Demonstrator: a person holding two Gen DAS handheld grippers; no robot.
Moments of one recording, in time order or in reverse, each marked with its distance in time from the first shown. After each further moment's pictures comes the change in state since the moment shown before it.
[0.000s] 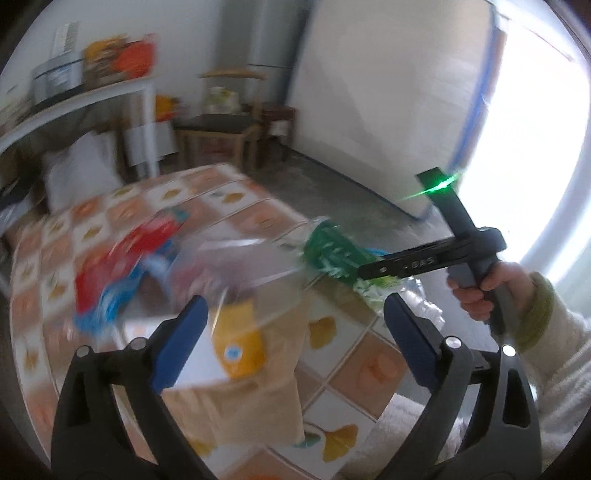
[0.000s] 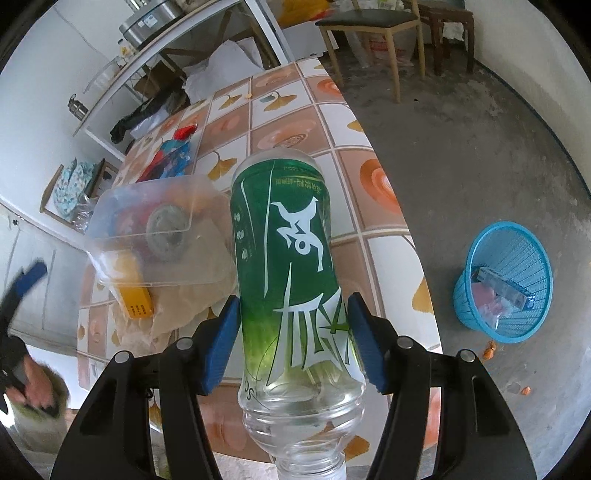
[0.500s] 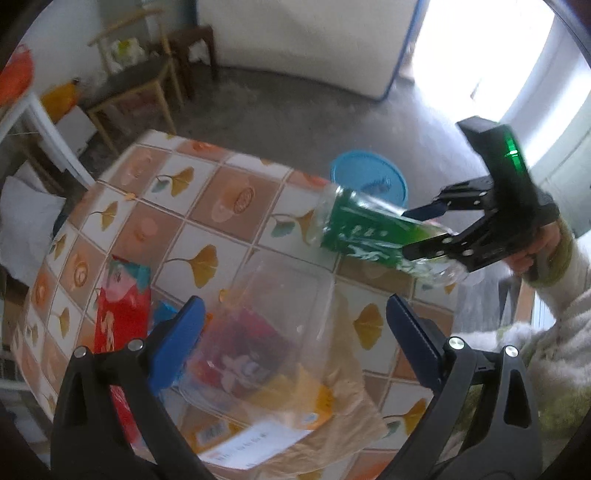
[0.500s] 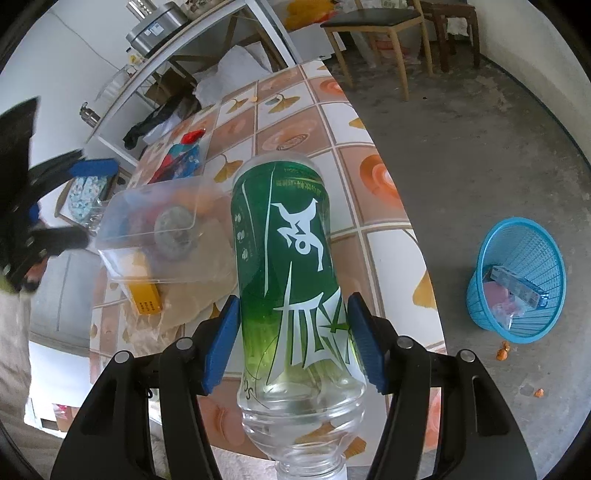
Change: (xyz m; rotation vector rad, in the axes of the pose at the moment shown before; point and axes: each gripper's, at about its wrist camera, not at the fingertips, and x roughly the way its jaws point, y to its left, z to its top) left arm 0.121 0.035 0.090 0.313 0.475 -0.130; right arm -0.002 -0.013 -0.005 0.009 -0.012 0.073
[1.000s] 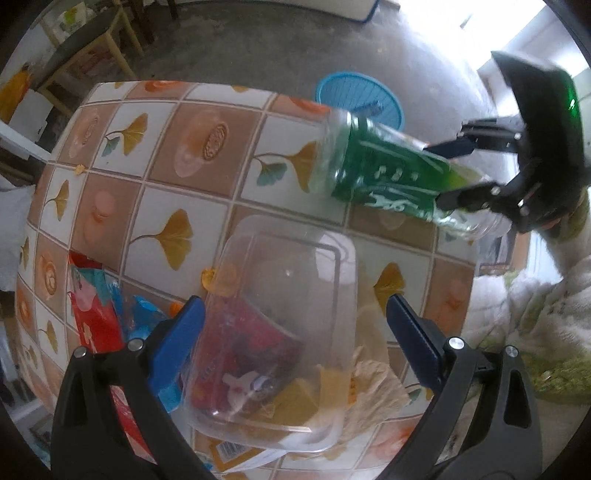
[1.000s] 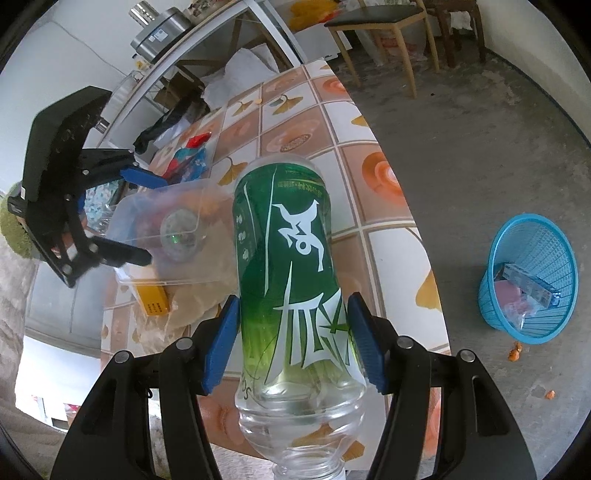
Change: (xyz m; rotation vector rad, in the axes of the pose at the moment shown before) left arm 0.068 0.004 0.017 0.099 0.307 -0.054; right arm 0.000 -0.010 -0.001 0.014 -0.002 0.062
